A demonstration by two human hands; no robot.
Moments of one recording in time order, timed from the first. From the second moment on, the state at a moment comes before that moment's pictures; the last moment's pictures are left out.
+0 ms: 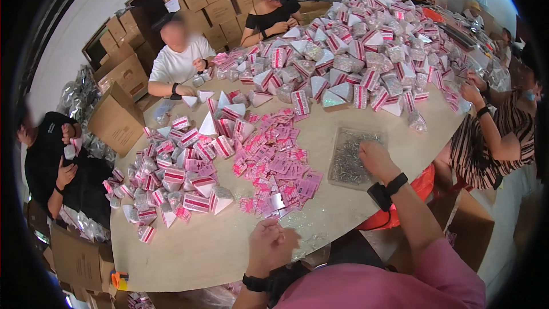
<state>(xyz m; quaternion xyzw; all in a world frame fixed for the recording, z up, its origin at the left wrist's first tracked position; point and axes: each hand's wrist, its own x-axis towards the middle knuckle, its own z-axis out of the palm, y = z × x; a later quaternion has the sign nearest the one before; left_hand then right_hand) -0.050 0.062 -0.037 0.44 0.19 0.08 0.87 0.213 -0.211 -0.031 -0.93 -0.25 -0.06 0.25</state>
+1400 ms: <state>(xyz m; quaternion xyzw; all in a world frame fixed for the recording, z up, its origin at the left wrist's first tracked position) -0.060 0.046 -0.027 0.49 0.20 0.06 0.84 0.206 -0.229 -0.008 -0.89 -0.28 0.00 0.37</state>
